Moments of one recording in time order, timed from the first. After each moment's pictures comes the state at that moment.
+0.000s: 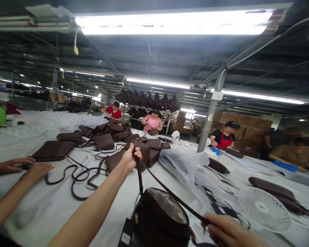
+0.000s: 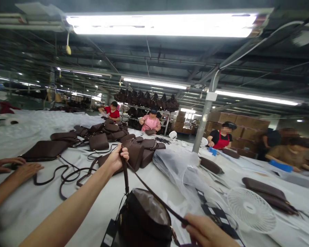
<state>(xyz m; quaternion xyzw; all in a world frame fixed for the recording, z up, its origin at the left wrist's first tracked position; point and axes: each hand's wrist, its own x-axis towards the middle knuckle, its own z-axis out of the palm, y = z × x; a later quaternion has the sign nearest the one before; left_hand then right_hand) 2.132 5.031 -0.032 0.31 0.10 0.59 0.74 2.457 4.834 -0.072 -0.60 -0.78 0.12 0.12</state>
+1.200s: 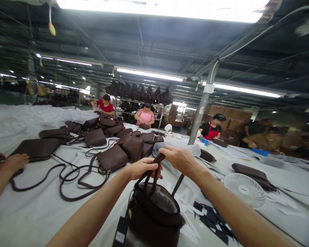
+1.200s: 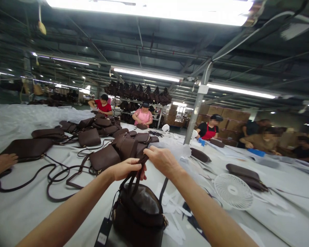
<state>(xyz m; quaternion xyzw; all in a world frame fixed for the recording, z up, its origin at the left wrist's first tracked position) 2.179 5.003 -0.054 0.66 0.12 0.28 0.69 2.349 4.940 0.030 -0.49 -0.81 -0.30 0.04</state>
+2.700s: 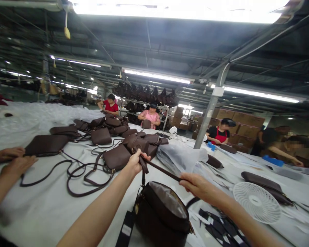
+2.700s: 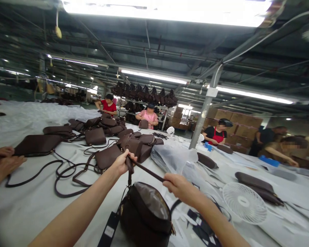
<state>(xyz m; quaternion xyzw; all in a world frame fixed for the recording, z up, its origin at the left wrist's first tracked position) 2.176 5.042 -0.064 0.32 0.23 0.54 0.74 2.402 4.916 -0.021 -0.54 -0.83 0.03 0.10</state>
